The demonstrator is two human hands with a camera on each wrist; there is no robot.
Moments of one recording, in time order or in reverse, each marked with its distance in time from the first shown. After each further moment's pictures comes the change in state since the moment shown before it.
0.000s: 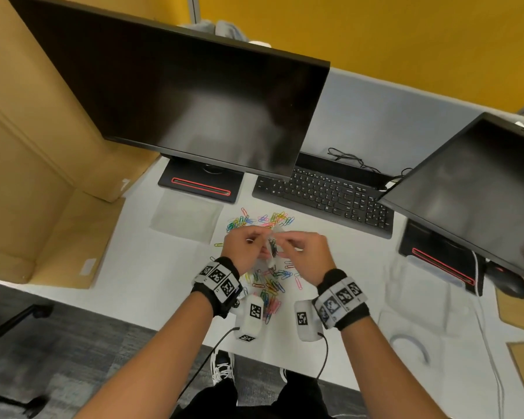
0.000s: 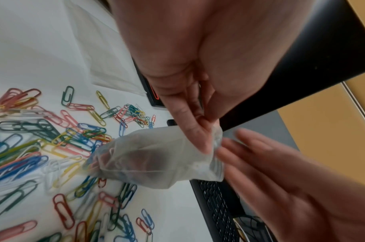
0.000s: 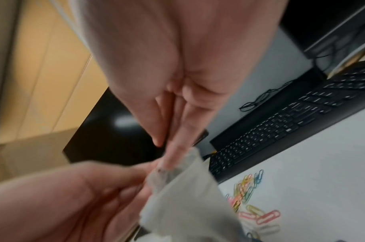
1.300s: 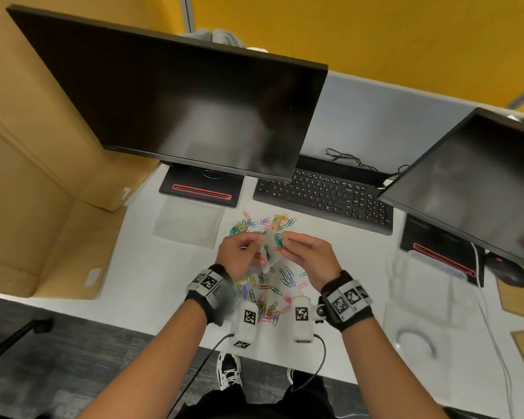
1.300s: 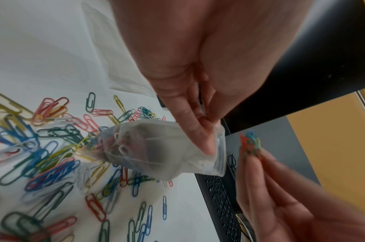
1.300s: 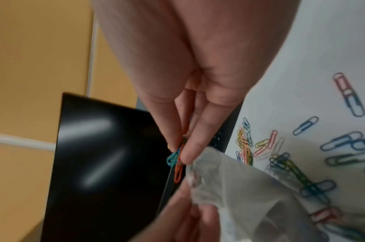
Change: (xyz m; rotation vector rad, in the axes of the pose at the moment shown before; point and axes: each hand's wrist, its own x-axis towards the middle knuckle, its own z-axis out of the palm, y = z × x) left_hand -0.002 -0.016 -0.023 -0.036 -0.029 -0.047; right_hand 0.000 0.017 0.014 0.753 0.111 0.345
